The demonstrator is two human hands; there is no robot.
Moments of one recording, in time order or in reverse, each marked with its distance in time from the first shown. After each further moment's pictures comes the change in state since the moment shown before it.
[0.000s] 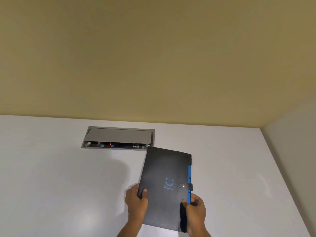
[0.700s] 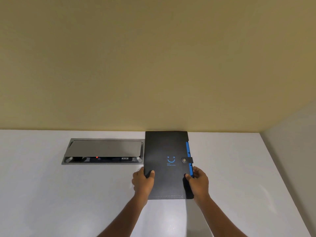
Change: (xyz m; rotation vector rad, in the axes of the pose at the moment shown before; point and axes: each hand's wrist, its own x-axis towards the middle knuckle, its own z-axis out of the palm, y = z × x) left_hand 0.100 0.096 0.088 0.109 -0.127 -0.057; right_hand 0.132 -0.122 0.021 -0.128 -0.122 -0.279
